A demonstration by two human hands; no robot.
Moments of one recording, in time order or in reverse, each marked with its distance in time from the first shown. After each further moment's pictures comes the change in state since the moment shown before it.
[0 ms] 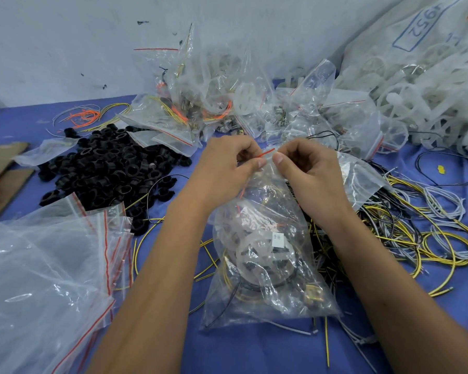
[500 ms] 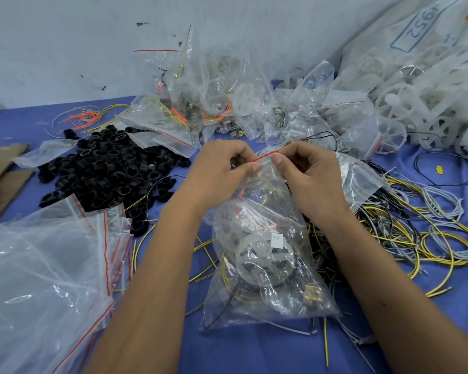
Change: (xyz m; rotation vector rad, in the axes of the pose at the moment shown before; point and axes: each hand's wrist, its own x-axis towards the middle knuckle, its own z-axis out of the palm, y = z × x) left_hand -0.001 -0.014 -0.003 -0.004 -0.035 -0.026; right_hand 0.001 0.004 0.001 -0.060 0.045 0.012
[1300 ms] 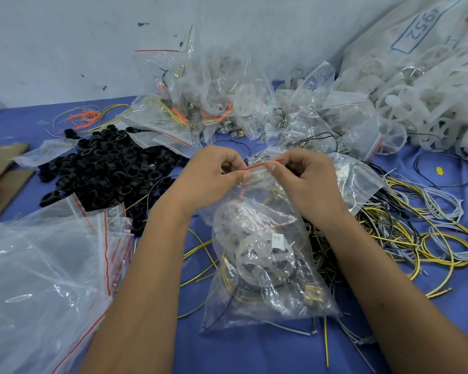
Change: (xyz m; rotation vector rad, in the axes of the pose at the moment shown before) left_hand -0.005 -0.010 -0.011 0.000 -0.094 -0.085; right_hand -0.003 -0.004 0.001 -0.082 -0.066 0.047
